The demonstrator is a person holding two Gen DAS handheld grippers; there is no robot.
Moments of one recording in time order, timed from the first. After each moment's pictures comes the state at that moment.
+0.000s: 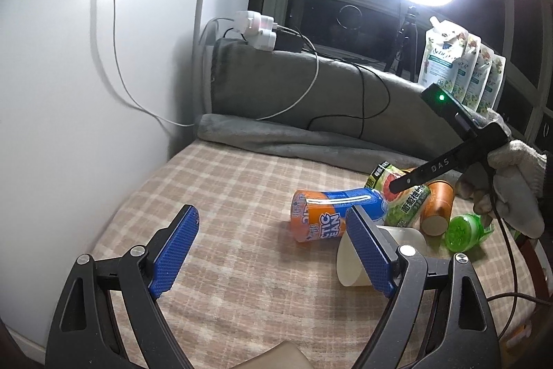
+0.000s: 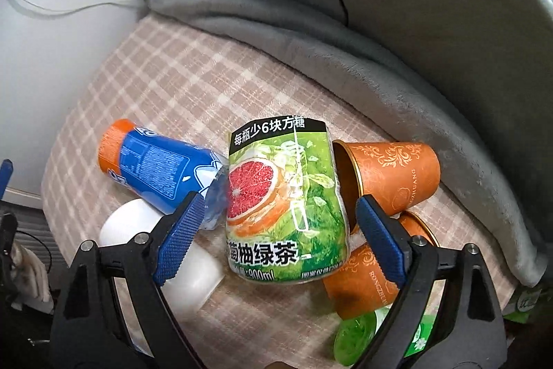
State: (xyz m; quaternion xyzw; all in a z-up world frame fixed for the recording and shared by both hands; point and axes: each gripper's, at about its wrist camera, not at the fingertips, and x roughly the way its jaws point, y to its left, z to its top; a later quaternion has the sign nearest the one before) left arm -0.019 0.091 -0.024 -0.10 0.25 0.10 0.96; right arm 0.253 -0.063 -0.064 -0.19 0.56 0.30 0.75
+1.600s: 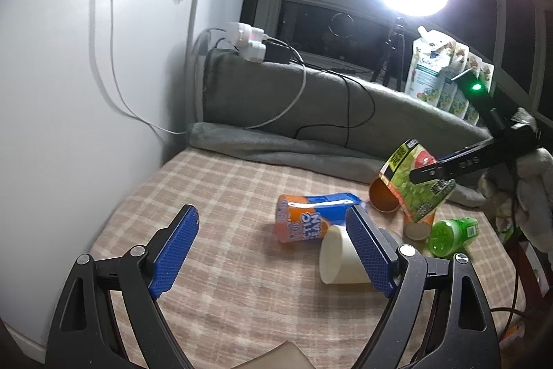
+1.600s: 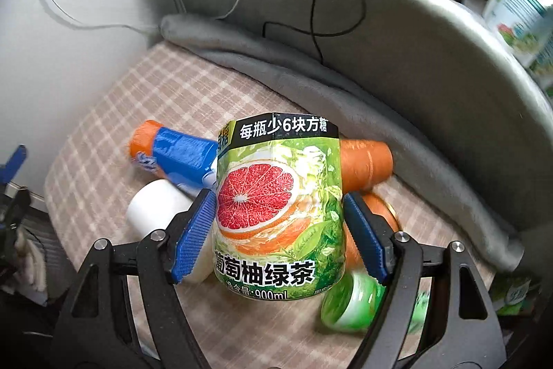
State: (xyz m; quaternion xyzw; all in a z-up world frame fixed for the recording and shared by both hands) left arm -0.028 0.084 -0.012 -0.11 0.24 0.07 0.96; right arm 0.194 -0.109 0.008 -0.16 0.49 0.29 0.81
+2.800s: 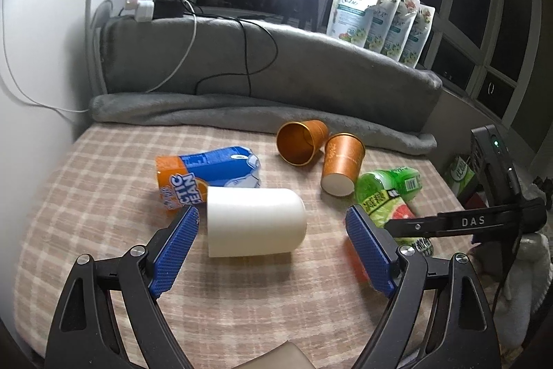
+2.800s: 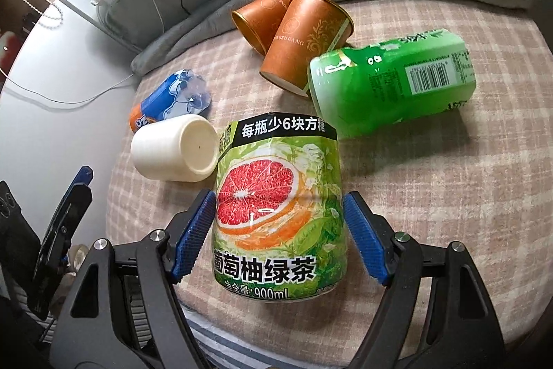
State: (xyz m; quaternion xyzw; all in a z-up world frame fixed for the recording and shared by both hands) left arm 0.007 -0.008 -0.025 -0.09 0.32 -0.07 0.94; right arm 0.111 -0.234 -0.085 0.14 0.55 0.22 0.79
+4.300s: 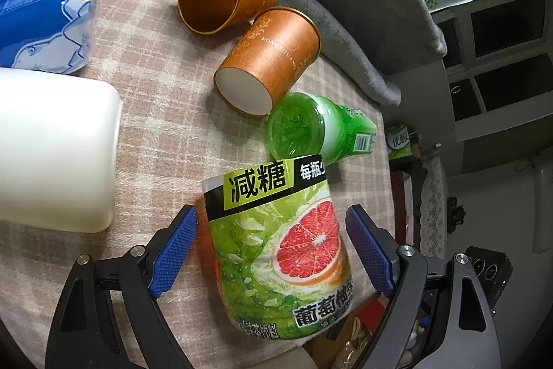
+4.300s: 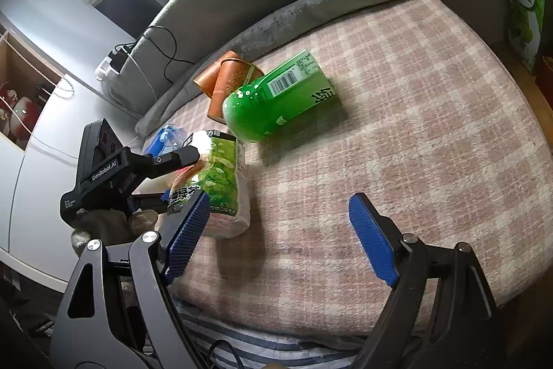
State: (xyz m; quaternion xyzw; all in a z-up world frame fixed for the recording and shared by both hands) left arm 0.109 -0.075 -0.099 -0.29 0.56 -0.19 0.75; right arm 0.046 -0.356 -0.076 0.25 0.46 0.17 0.83
